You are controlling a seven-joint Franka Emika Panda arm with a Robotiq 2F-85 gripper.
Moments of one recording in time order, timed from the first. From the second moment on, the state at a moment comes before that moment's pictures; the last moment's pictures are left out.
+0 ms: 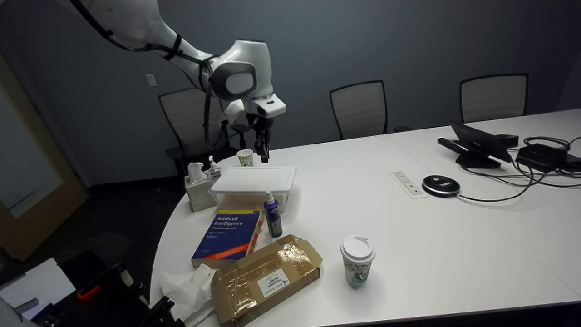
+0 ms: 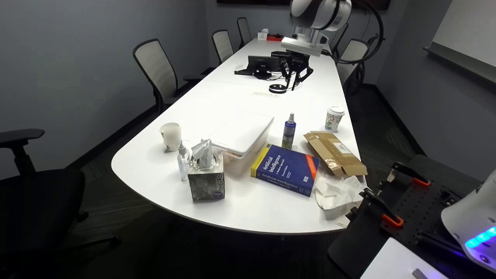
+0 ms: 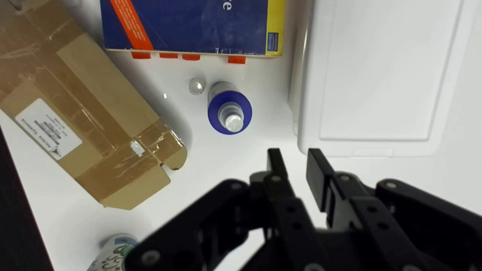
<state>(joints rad) 0.00 0.41 -0.14 -1.90 0.23 2.37 0.77</state>
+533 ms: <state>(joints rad) 0.01 0.19 -0.13 -1.96 0.13 2.28 0.89</state>
